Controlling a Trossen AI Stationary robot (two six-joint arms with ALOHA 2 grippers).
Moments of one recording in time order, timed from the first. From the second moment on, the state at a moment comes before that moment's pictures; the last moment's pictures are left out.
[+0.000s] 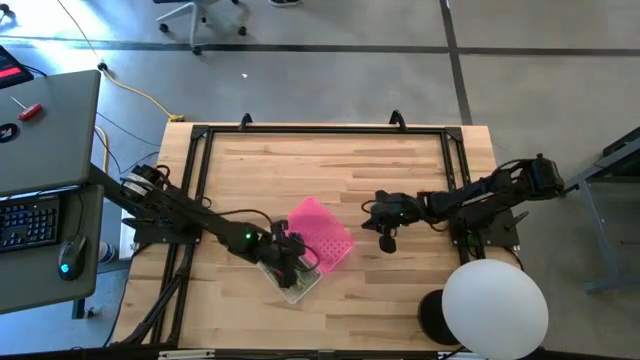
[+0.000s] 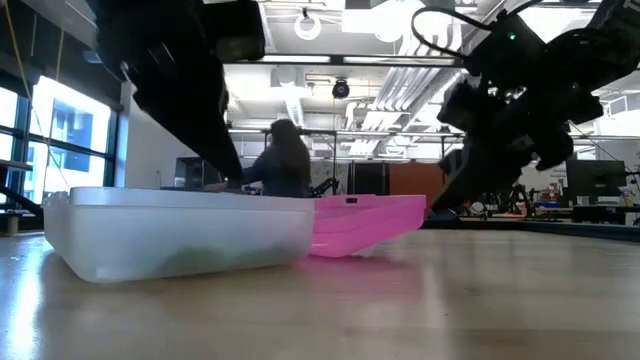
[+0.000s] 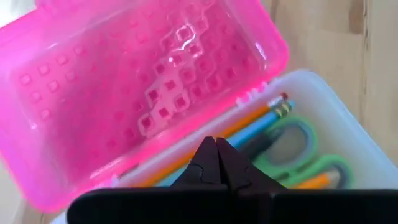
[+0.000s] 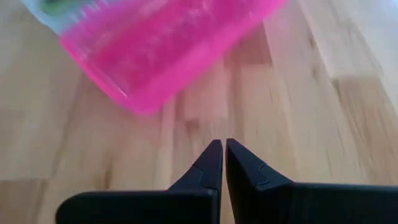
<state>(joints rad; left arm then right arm) -0.41 1.64 0.99 -0.36 -0.35 -0.50 0.01 1.40 0.39 0.33 -0.06 0.11</state>
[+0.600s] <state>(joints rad) -0.42 1.71 0.97 -0.38 -0.43 -0.59 -0.05 1.44 0.39 0.38 -0.09 0.20</state>
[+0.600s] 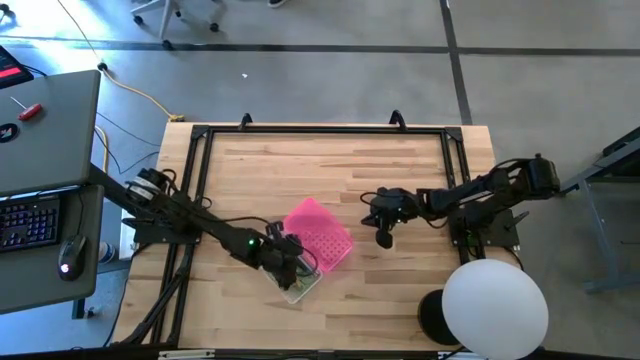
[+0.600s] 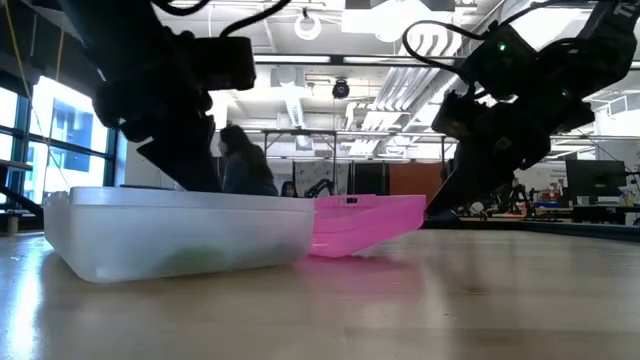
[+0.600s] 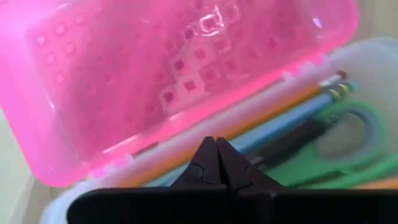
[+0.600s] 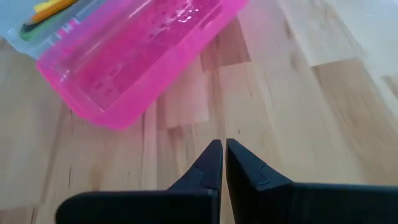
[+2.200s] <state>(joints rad) -0.33 1.63 0.99 -0.37 -0.50 -0.52 -0.06 1.61 0.57 0.60 -0.23 -0.01</state>
